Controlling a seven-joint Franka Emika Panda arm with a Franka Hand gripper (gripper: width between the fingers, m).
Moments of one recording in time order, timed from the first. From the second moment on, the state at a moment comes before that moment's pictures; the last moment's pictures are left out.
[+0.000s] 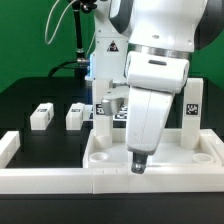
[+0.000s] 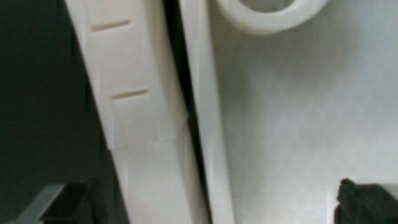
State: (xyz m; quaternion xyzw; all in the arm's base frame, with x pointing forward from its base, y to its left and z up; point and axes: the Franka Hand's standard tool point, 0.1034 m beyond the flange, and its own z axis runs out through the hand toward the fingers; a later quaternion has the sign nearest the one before) arm 0.654 0.004 0.060 0.78 0.62 -0.02 0.09
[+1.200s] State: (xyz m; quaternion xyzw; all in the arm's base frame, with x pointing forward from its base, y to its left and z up) arm 0.624 -0.112 0.140 0.95 0.29 0.00 0.06
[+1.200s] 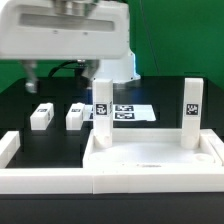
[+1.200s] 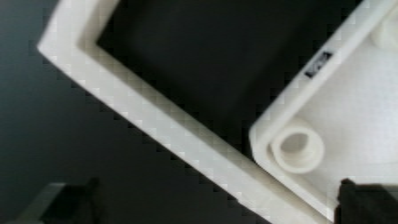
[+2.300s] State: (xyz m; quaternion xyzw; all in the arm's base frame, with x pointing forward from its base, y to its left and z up) arm 0.545 -0.183 0.114 0.99 -0.12 -0.04 -0.03
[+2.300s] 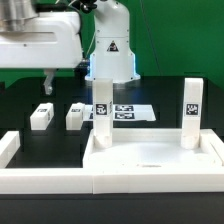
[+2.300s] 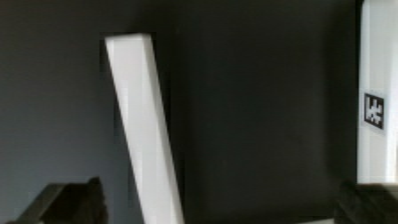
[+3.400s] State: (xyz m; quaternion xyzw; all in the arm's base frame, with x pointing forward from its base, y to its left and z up) arm 0.489 -0.178 0.093 0.94 -0.14 -0.27 -0.13
